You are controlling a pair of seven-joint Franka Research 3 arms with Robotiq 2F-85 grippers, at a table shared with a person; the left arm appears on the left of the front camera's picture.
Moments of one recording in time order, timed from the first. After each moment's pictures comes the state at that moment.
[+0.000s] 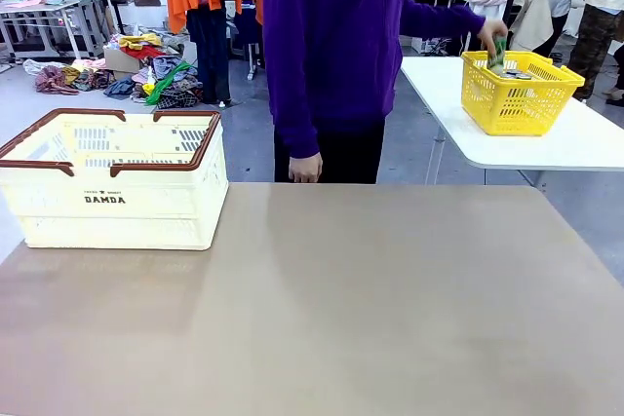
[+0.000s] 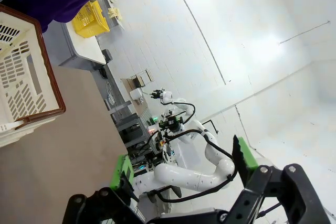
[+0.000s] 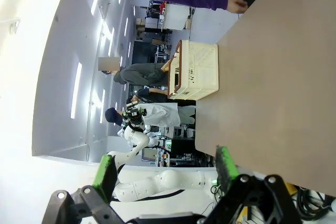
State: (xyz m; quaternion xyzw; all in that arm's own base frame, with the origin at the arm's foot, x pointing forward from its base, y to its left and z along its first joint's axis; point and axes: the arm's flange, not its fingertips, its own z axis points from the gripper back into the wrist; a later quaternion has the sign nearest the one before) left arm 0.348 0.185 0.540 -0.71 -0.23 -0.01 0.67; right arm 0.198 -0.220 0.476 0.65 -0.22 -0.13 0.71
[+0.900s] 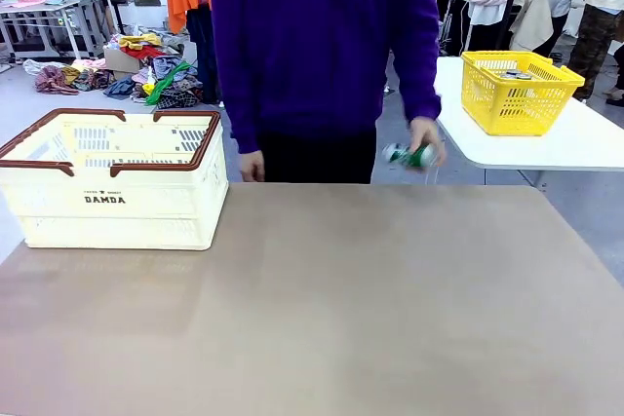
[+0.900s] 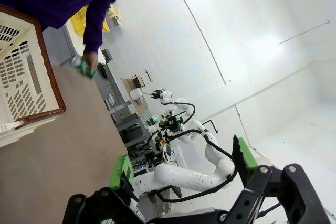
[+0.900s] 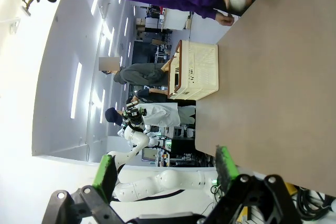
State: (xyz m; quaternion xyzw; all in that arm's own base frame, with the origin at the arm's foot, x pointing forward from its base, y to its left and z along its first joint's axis) left arm 0.348 0.185 0.540 -0.71 -0.23 -0.01 0.67; right arm 0.198 -0.220 0.476 0.65 -0.22 -0.13 0.71
